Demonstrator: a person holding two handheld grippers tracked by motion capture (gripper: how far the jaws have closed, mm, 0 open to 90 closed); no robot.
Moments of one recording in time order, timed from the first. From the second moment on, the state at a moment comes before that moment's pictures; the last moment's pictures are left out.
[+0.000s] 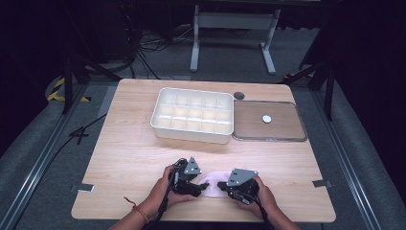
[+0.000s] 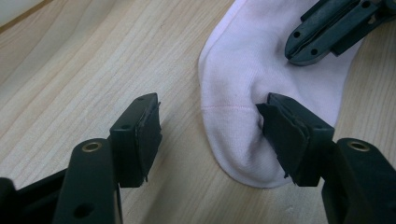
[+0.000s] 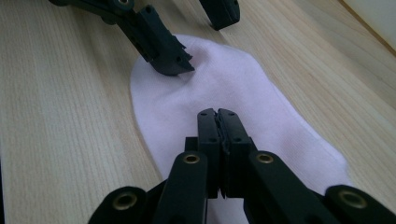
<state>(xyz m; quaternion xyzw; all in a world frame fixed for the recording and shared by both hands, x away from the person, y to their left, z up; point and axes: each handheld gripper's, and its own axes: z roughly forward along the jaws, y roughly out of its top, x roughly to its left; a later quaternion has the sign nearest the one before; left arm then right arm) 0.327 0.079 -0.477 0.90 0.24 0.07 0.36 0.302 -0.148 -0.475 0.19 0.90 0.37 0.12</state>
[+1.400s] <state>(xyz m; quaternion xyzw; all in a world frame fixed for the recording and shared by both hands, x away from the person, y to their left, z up) 0.326 0.088 -0.465 0.88 0.25 0.00 0.41 0.303 -0.138 -0.472 0.20 0.91 0.35 0.13</state>
